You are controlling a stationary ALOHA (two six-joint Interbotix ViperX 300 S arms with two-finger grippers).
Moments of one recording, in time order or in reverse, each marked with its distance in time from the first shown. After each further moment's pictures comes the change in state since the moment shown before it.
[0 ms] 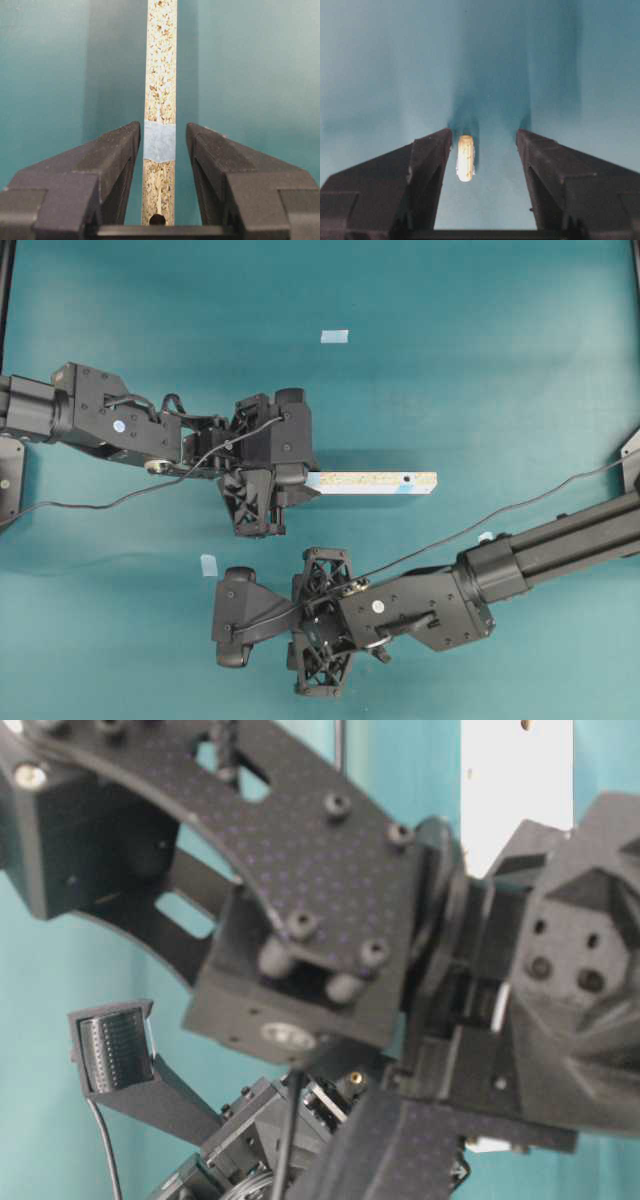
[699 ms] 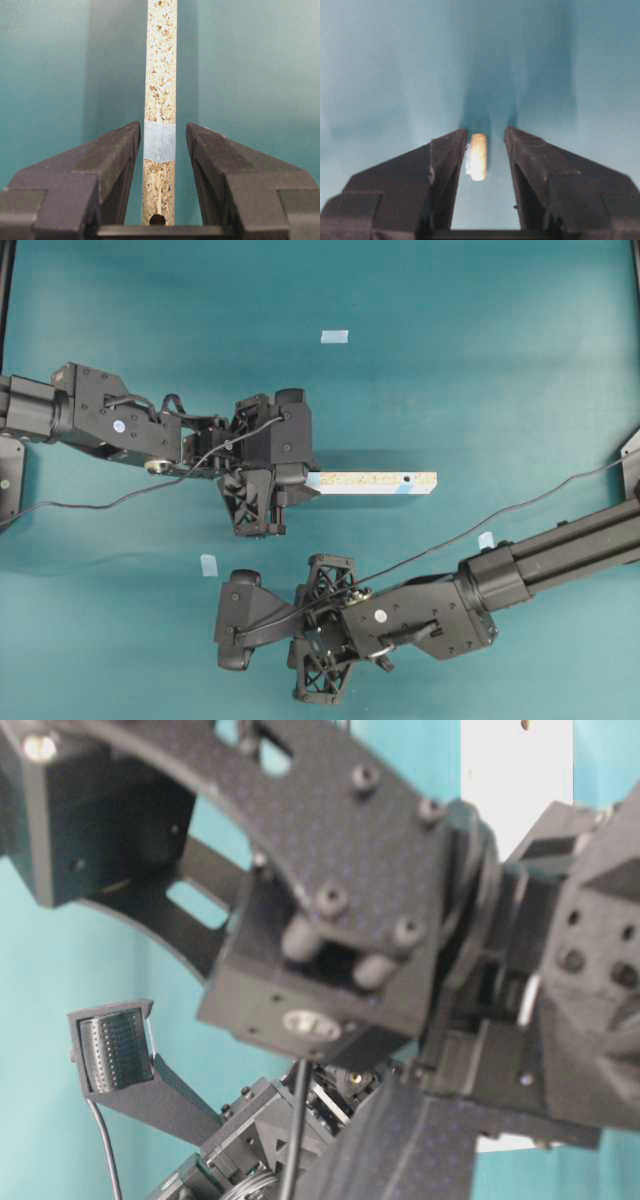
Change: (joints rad) left arm 0.000 0.000 0.000 0.000 0.000 0.000; right arm 0.021 0.005 -0.002 0.000 0.000 0.072
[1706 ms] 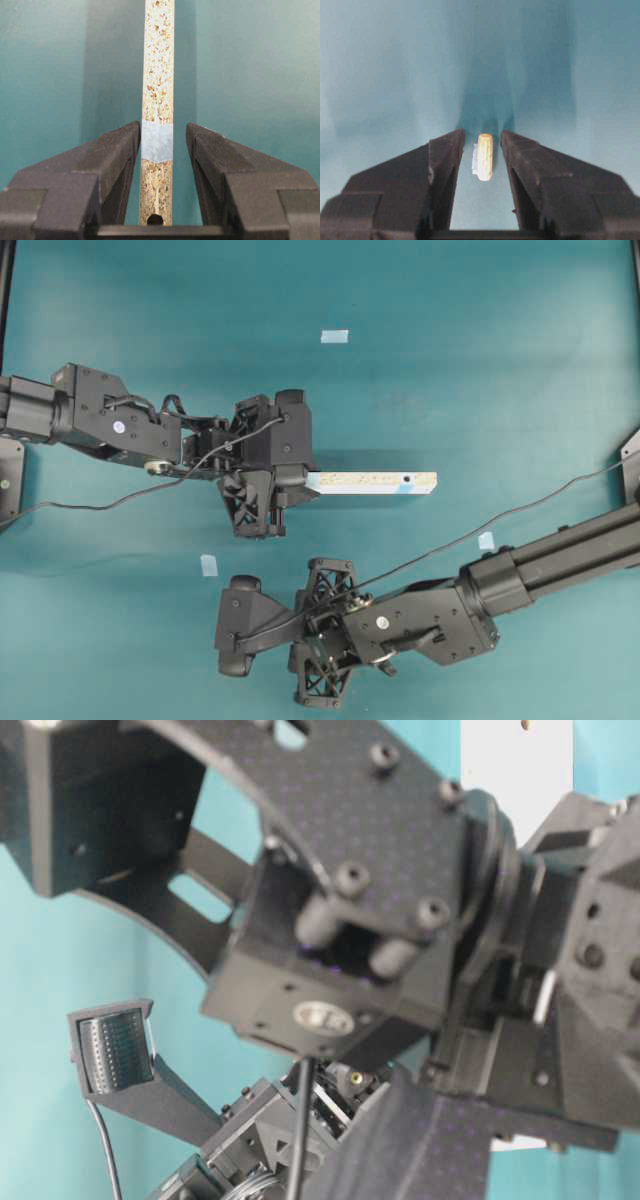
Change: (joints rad) left arm -0.003 0.000 0.000 0.000 0.000 0.000; right arm 0.006 0.003 -0.002 -0.031 -0.008 0.006
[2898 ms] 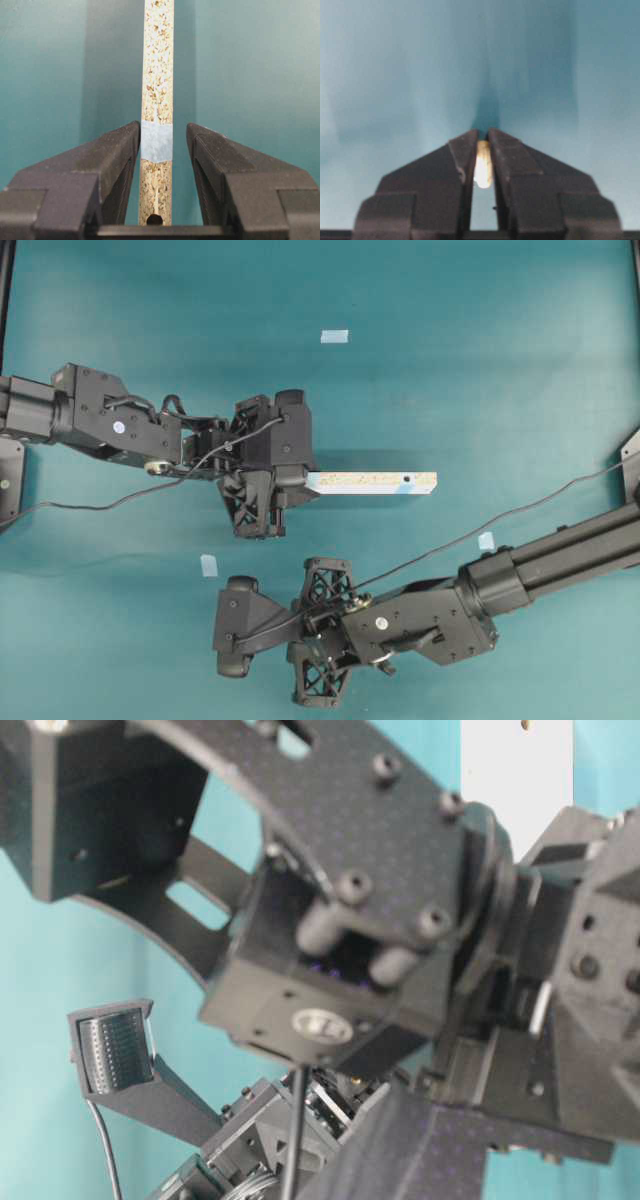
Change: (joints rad) left arm -0.002 0.000 0.002 0.000 0.000 0.000; right arm -0.003 0.005 -0.003 -0.032 -0.008 0.005
